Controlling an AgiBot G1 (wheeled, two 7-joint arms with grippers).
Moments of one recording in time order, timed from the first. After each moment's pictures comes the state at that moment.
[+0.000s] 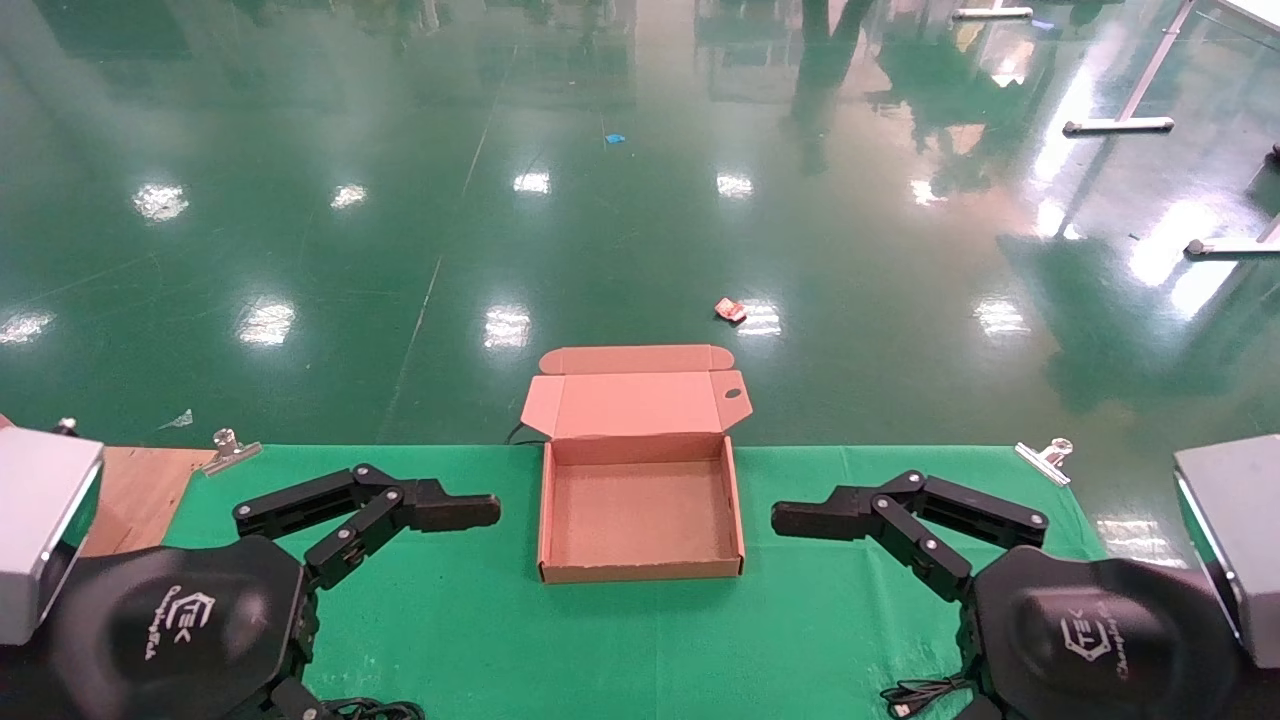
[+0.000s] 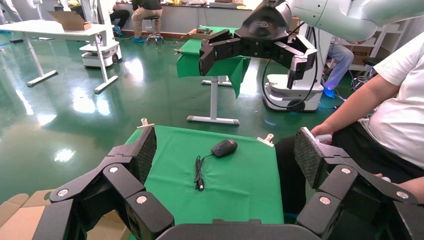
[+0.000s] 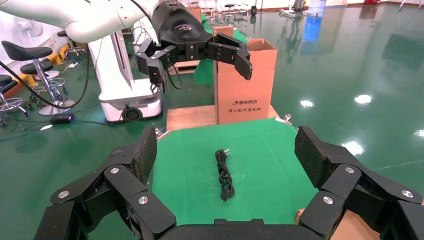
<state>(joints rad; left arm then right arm) -1.08 0.61 0.28 -1.28 0.73 1.49 -0.19 1.07 -0.61 -0.28 1.28 -0.73 -1.50 0.19</state>
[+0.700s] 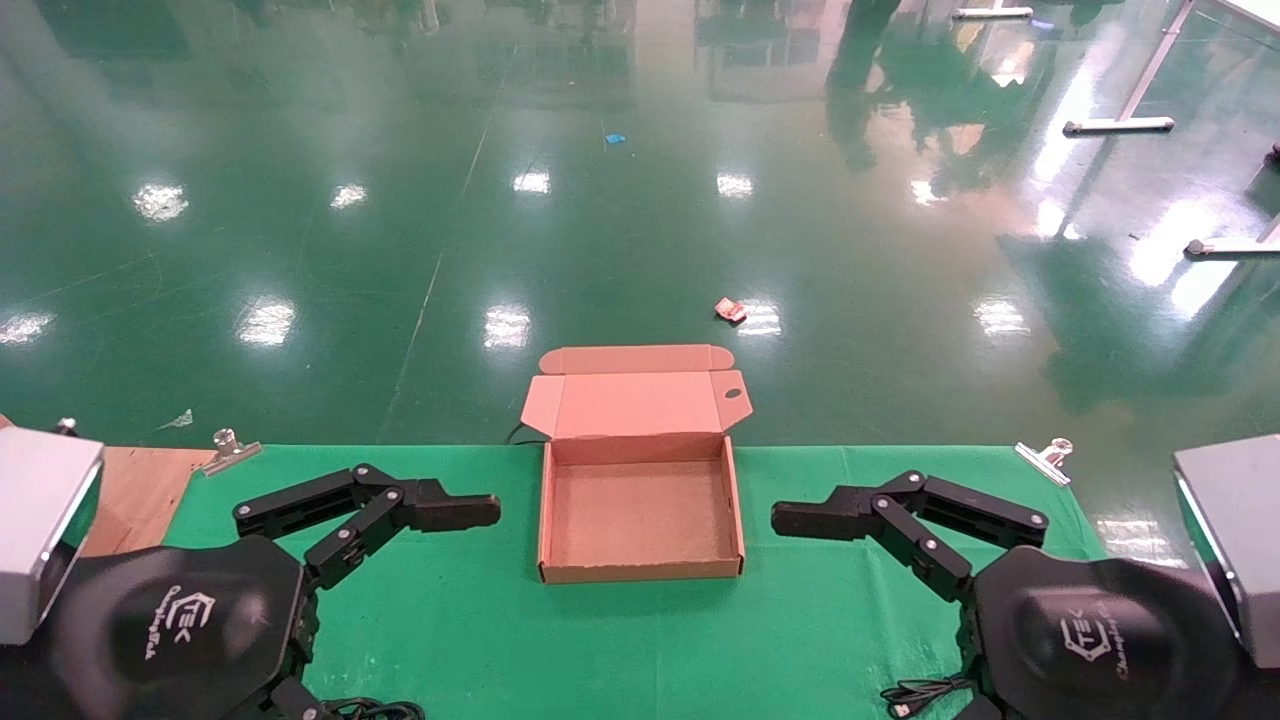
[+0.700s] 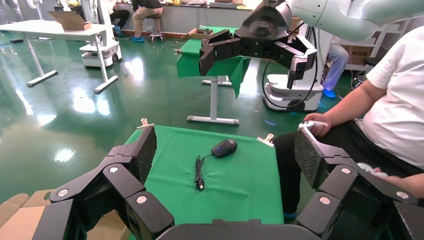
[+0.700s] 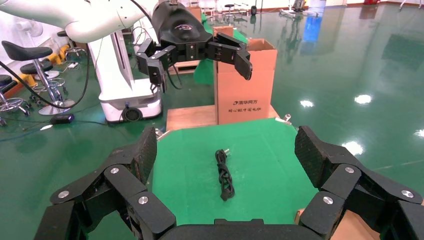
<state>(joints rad) -1.08 0.61 0.28 -1.28 0.73 1.49 -0.19 1.07 -0.61 -0.28 1.28 -0.73 -1.50 0.19</state>
